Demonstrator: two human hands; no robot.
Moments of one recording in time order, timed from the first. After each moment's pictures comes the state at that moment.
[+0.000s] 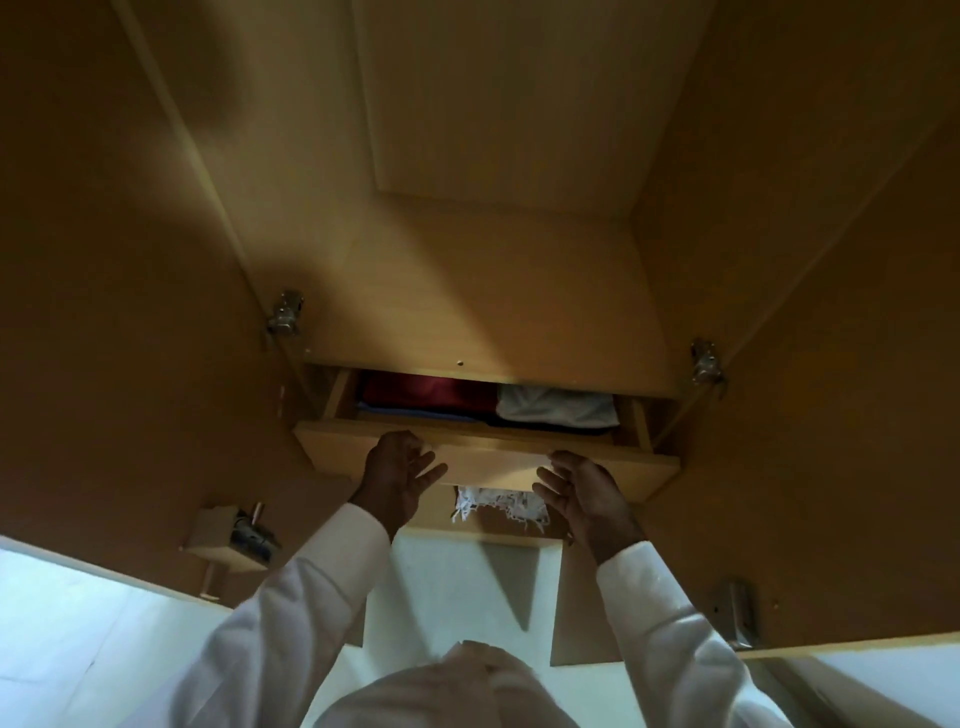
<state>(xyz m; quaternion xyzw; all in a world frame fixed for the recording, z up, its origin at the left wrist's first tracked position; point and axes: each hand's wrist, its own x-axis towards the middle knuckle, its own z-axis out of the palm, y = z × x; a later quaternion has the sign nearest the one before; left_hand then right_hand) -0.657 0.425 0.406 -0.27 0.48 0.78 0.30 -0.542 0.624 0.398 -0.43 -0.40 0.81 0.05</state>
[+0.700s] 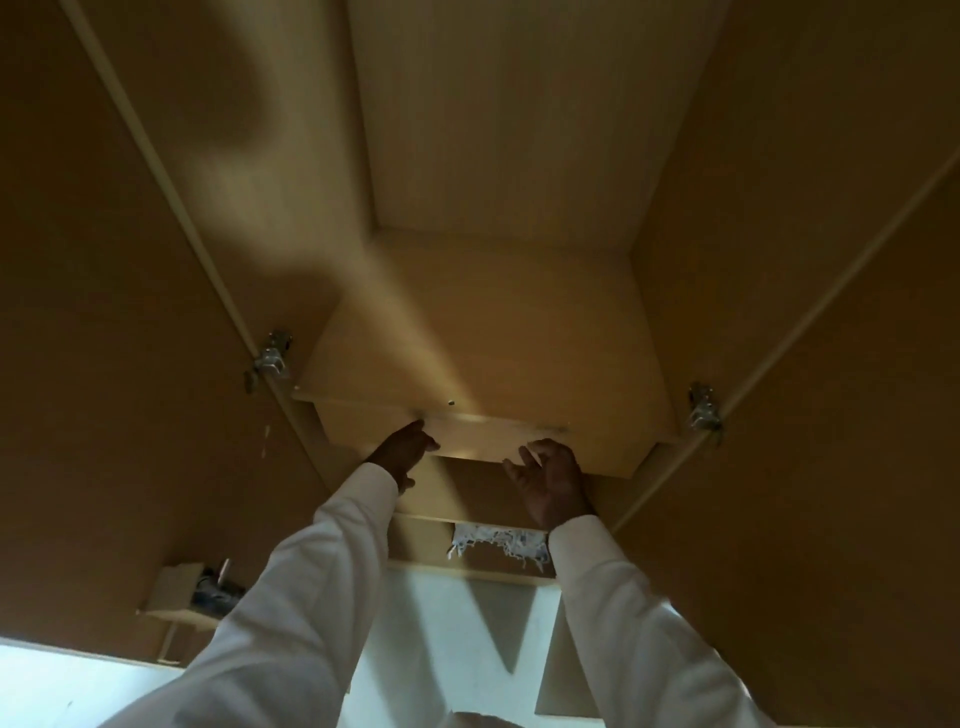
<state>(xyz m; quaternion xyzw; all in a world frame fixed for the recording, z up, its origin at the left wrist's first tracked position) -0.735 0.470 0.409 -0.10 0.75 0.54 0.36 -0.635 0.648 0.380 -0.39 -0.27 0.87 0.11</state>
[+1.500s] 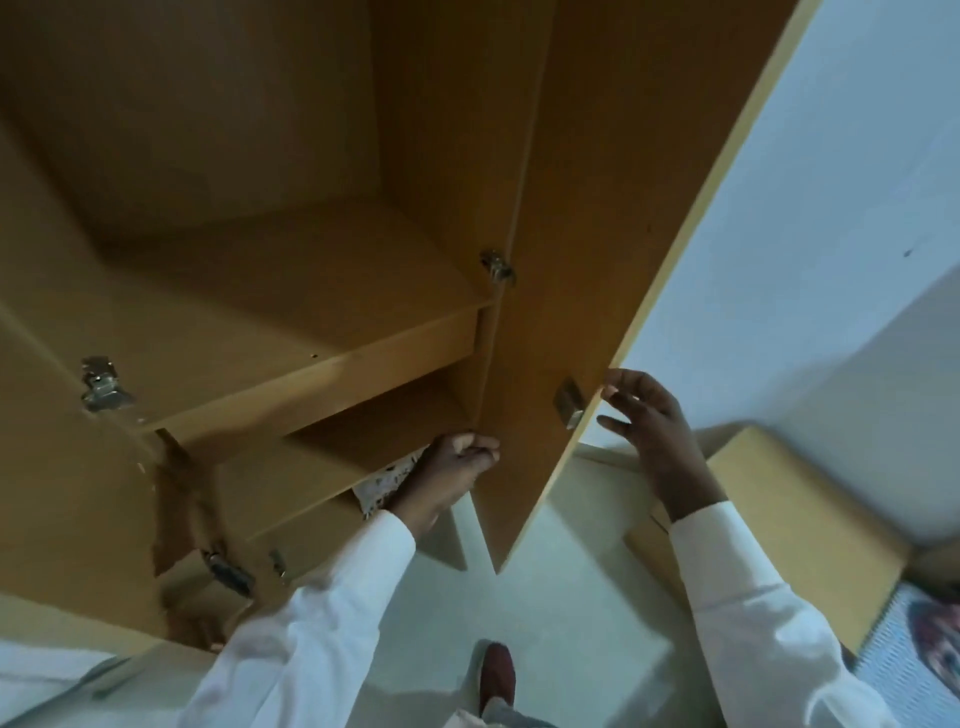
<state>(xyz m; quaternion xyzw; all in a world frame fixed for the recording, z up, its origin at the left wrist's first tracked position) -0.534 0.430 0.453 0.36 0.66 0.43 0.50 -0.323 0.545 0.520 -0.45 -0.56 0.58 0.39</state>
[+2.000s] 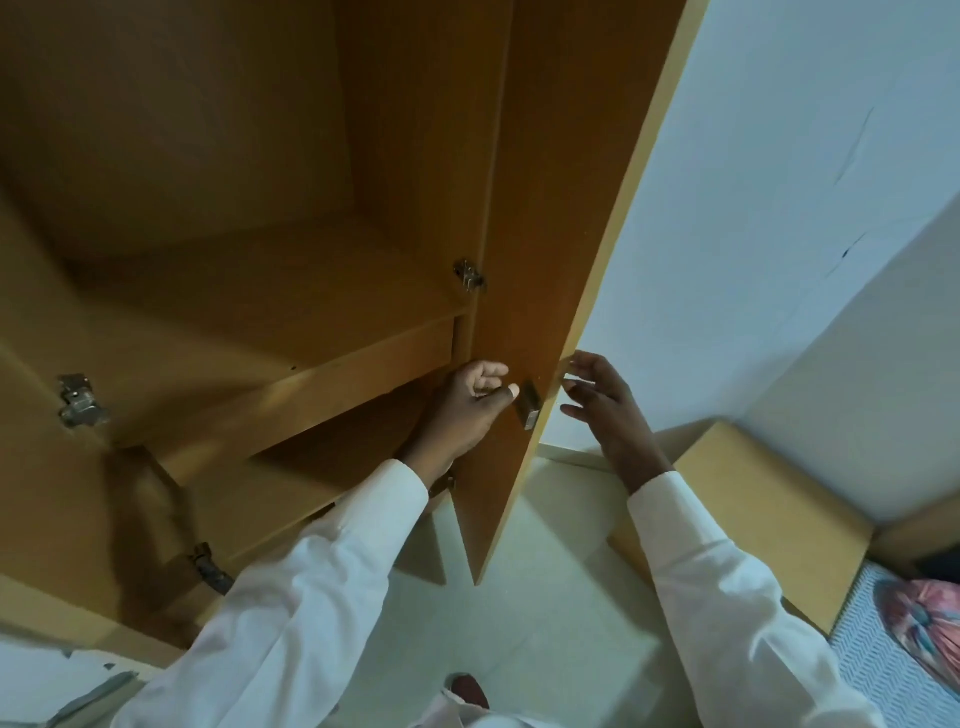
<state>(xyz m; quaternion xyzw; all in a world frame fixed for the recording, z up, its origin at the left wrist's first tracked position) -0.514 0.456 0.525 0.46 0.61 0.49 0.41 -0.333 0.541 0.525 -0.44 -0.61 0.55 0.36</state>
